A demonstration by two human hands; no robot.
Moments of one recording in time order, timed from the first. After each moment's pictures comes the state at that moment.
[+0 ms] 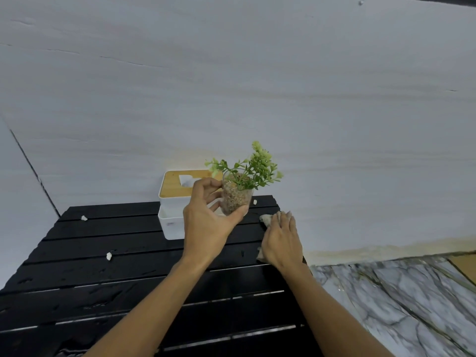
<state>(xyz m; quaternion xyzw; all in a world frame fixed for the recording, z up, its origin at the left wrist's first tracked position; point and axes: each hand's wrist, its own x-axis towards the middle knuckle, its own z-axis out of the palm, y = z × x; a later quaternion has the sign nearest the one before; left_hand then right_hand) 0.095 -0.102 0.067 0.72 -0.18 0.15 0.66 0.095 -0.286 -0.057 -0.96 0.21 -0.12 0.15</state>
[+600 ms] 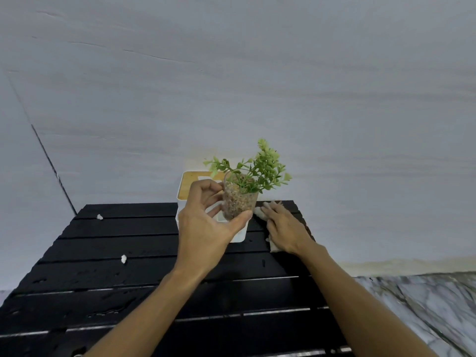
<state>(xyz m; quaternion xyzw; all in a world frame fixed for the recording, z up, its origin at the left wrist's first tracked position) 0.107 -0.063 0.072 0.72 -0.19 0.16 0.65 0.166 -0.301 -0.047 -0.98 -0.02 -0.08 0.19</state>
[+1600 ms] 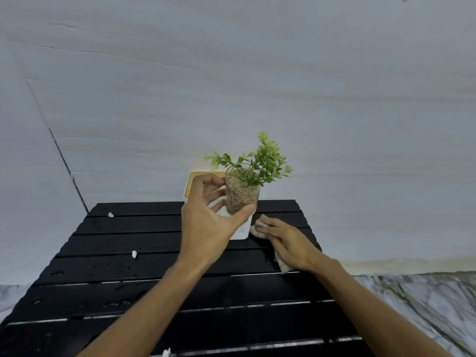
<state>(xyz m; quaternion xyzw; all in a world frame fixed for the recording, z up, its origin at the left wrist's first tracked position) 0.096 -0.056 0.088 0.72 -0.18 0.16 0.65 0.118 -0.295 -0.045 -0.95 -0.15 -0.09 0.25</state>
